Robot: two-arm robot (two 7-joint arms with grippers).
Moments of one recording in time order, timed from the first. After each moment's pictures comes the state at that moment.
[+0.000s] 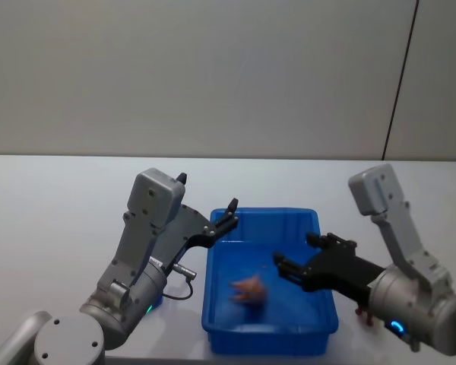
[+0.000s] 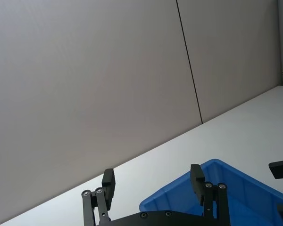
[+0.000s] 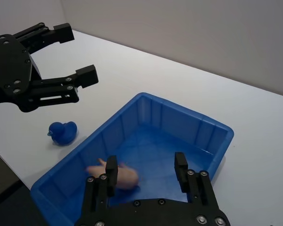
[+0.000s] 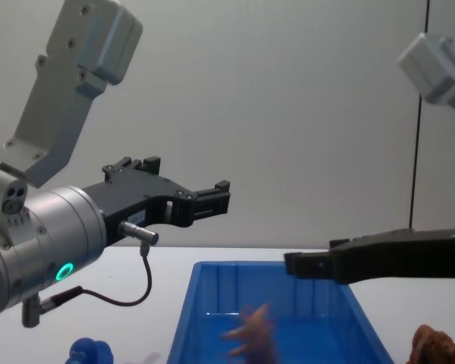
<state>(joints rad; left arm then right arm) -0.24 0.38 0.45 -1.63 -0.20 0.01 -0.01 0.16 0.25 -0.32 -1.76 0.21 0.54 0.31</state>
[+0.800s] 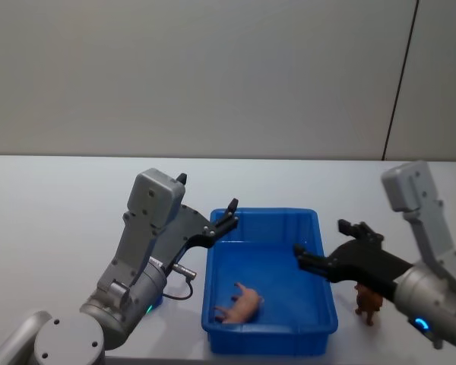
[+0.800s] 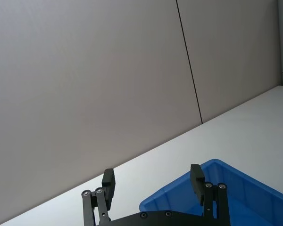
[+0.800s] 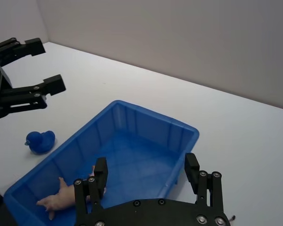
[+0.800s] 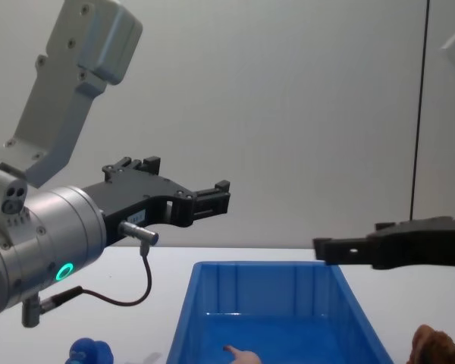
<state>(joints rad) -0.24 0.38 0.45 -1.63 -0.20 0.01 -0.01 0.13 0.29 -0.29 -1.78 0.26 0.48 0.26</state>
